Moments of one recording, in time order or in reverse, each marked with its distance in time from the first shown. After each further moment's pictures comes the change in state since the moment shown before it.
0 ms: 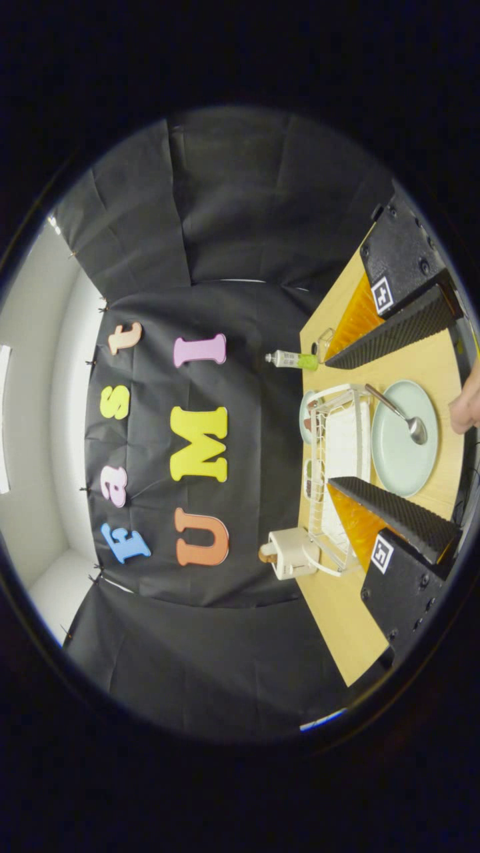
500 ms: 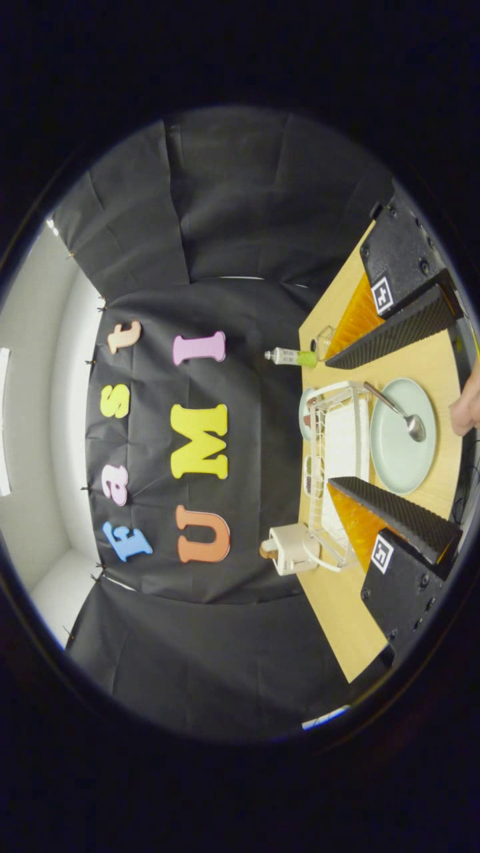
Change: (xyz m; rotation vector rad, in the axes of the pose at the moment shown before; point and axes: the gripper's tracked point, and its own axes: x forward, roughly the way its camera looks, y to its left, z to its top) arm -0.005 0.002 -0.001 -0.010 -0.001 0.016
